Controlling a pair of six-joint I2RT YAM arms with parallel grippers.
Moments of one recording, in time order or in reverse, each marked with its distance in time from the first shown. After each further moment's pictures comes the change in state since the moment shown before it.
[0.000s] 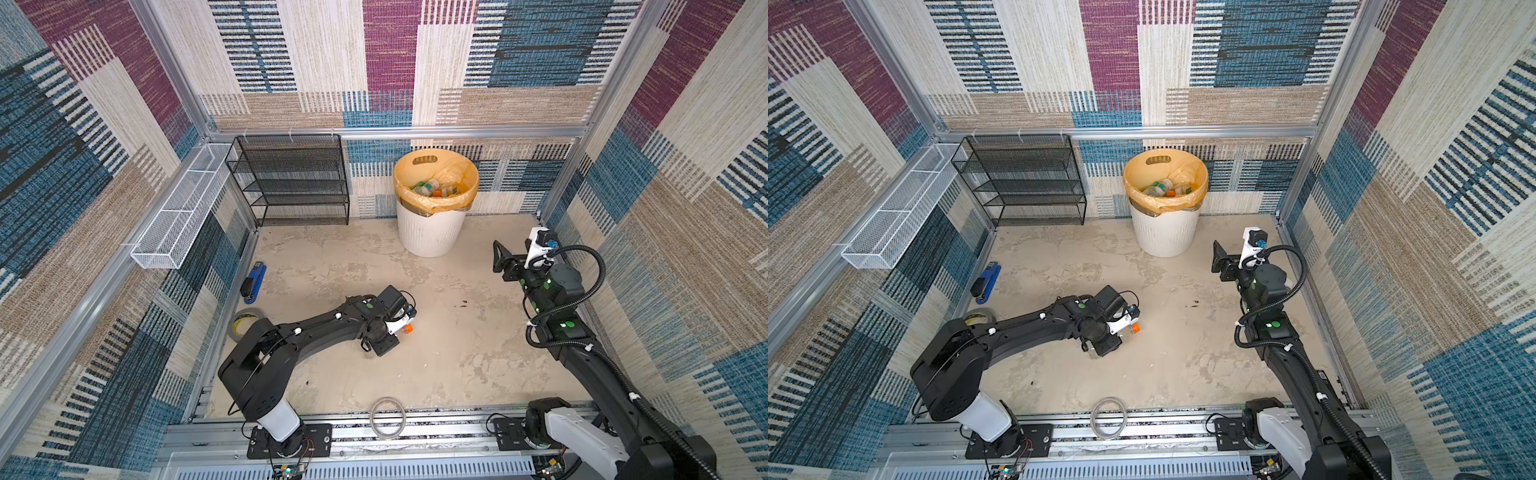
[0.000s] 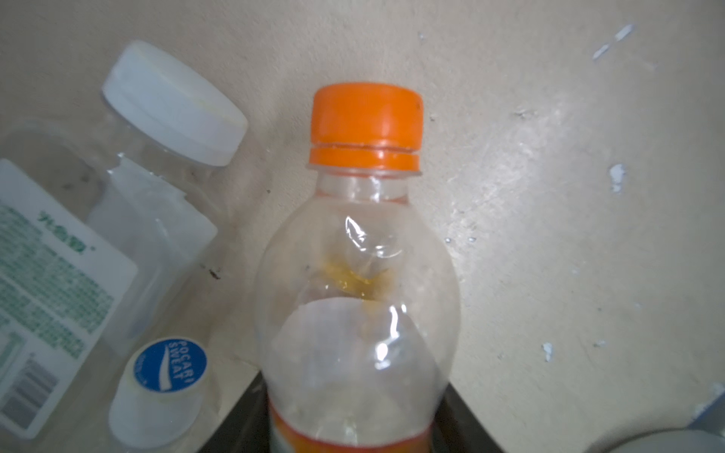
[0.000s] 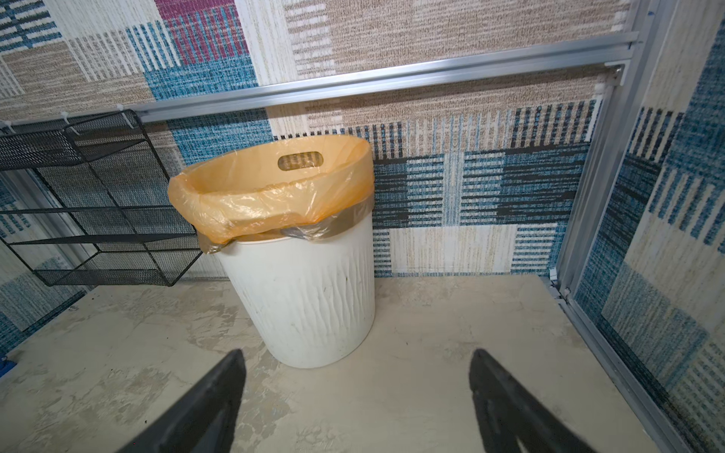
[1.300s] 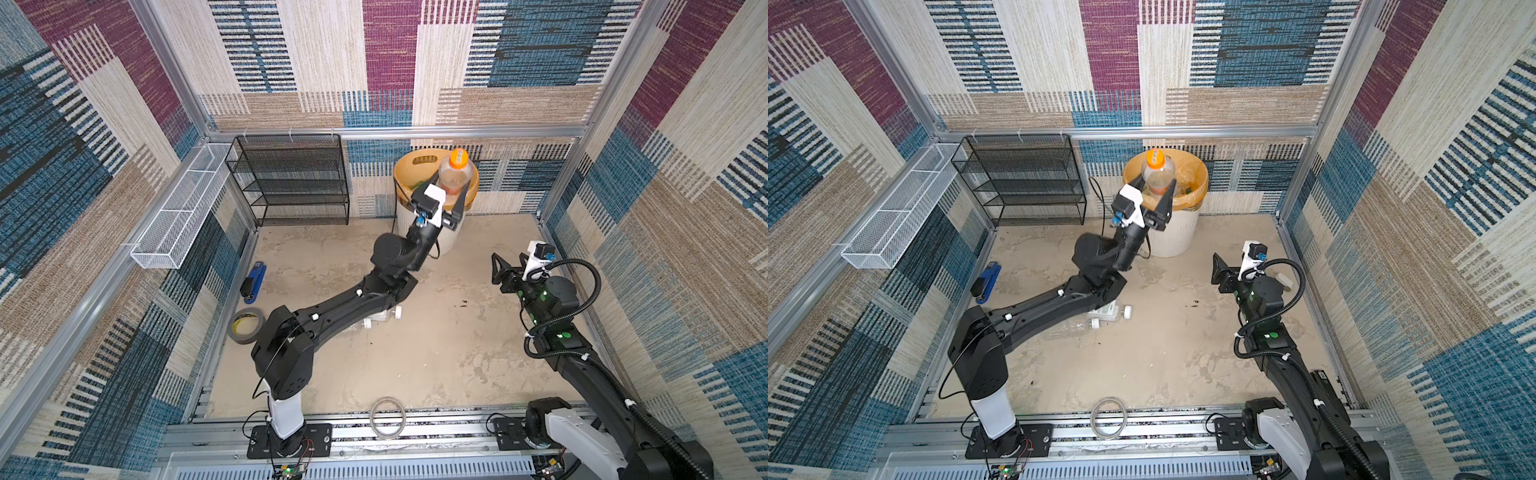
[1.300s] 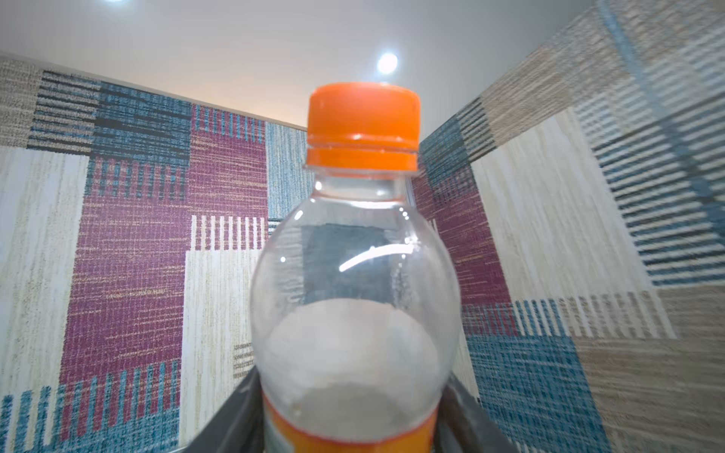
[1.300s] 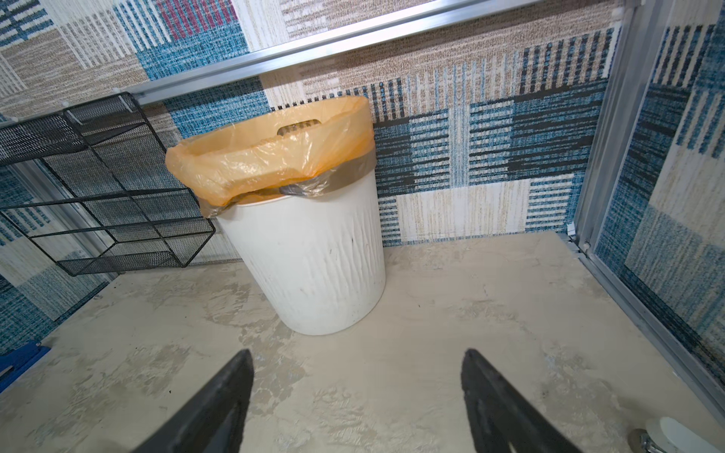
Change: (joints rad) left arm -0.022 0.265 0.650 1.625 -0.113 0.017; right arm 0.000 -0.045 -0.117 0.040 -0.030 0.087
